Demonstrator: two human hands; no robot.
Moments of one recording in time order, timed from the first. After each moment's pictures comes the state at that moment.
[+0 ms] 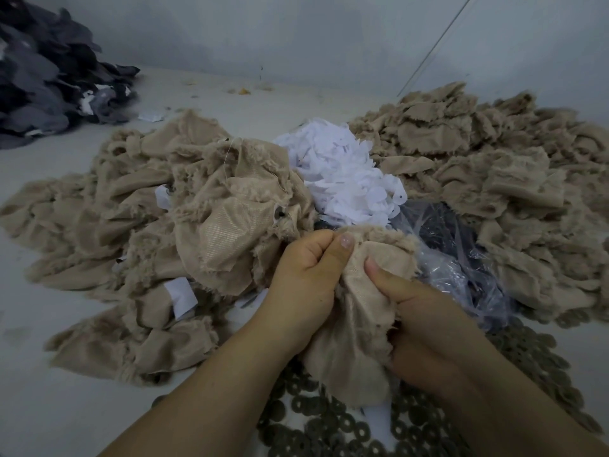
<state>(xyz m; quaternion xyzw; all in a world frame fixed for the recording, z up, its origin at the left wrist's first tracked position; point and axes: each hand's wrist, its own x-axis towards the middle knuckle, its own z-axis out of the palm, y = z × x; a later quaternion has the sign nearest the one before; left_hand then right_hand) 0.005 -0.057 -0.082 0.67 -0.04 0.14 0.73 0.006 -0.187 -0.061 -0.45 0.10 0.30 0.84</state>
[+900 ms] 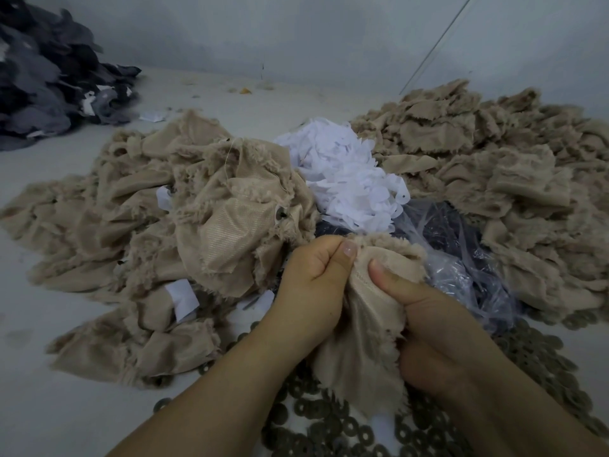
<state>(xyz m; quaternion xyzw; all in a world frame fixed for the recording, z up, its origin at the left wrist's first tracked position) 0.005 -0.061 -0.087 0.71 -0.07 0.18 0.67 0.009 -0.192 -0.065 -0.43 0.08 0.33 0.84</state>
